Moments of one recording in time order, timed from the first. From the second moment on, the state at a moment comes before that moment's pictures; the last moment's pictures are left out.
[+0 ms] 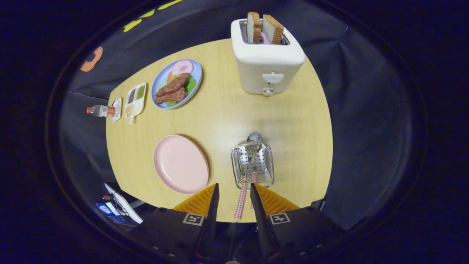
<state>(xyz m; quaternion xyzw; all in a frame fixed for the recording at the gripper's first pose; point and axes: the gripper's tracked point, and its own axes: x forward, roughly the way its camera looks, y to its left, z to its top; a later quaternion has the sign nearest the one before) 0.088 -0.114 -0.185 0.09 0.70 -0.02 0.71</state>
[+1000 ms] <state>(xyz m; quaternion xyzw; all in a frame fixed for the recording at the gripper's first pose) 0.082 -0.034 0.005 0.05 0.15 0.03 0.99</state>
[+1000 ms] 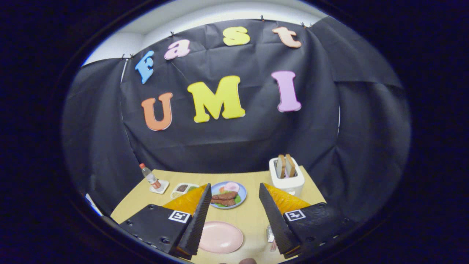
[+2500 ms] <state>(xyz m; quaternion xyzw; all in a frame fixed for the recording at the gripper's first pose) 0.005 -0.004 0.054 0.04 0.01 -0.04 1.00</state>
